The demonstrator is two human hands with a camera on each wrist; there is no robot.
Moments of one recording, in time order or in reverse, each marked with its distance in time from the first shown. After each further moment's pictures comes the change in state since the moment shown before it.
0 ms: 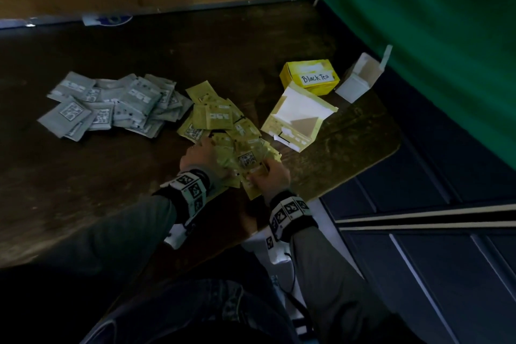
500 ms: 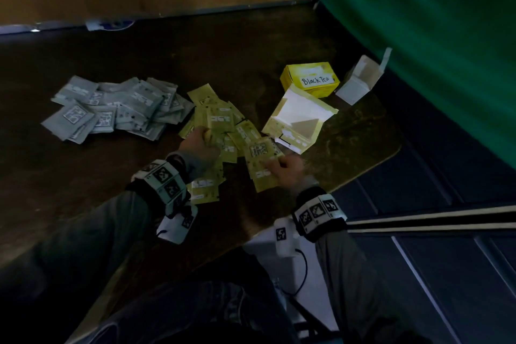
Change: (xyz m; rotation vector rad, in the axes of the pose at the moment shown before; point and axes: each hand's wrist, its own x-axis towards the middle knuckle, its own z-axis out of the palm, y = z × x) left_hand -0.008 -0.005 -0.035 -0.479 -0.043 0.085; right_hand 0.001 -0.009 -0.049 0.153 -0.138 0.032
